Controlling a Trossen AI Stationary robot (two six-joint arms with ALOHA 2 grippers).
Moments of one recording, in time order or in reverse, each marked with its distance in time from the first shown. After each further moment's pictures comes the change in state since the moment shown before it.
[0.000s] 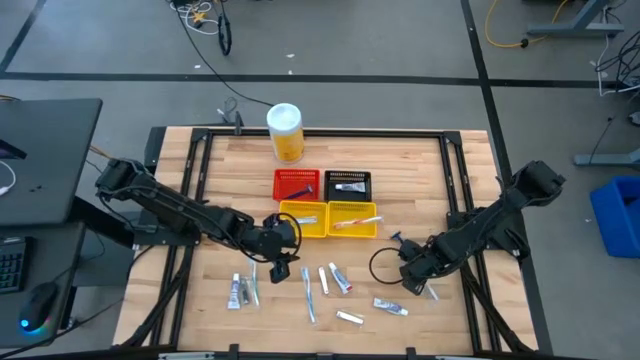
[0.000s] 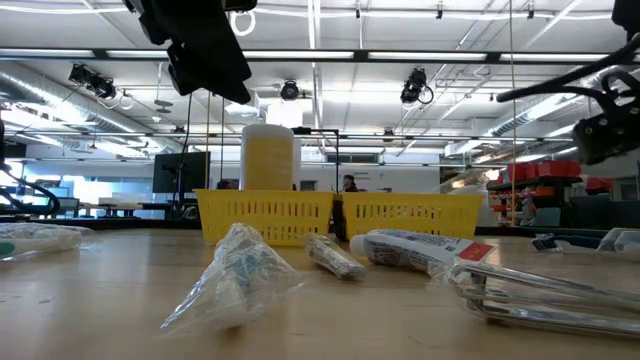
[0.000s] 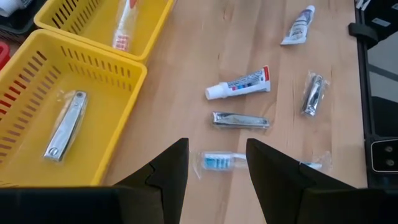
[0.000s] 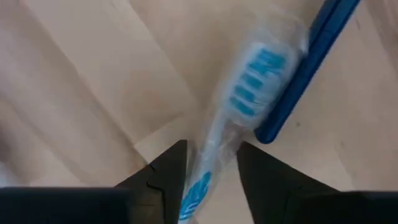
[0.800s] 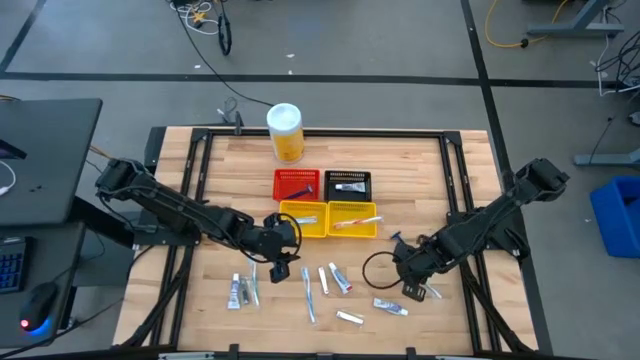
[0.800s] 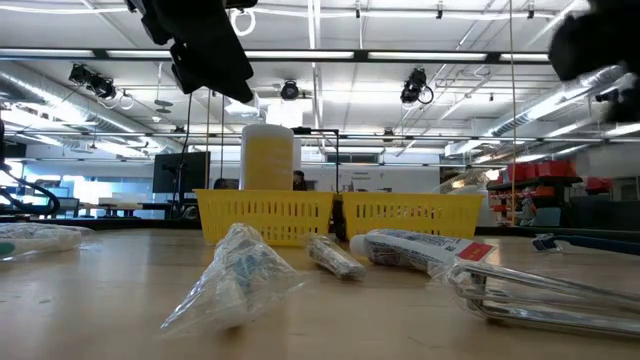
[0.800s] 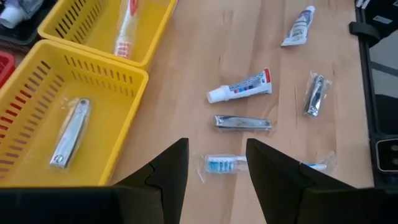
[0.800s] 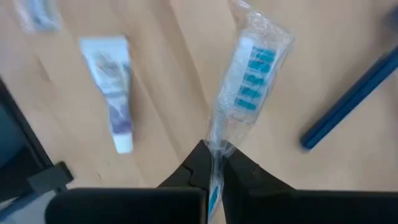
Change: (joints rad) left arm 0.000 0.000 0.000 0.006 -0.015 0.034; right arm -0.032 -0.056 0.251 -0.167 -0.022 -0.236
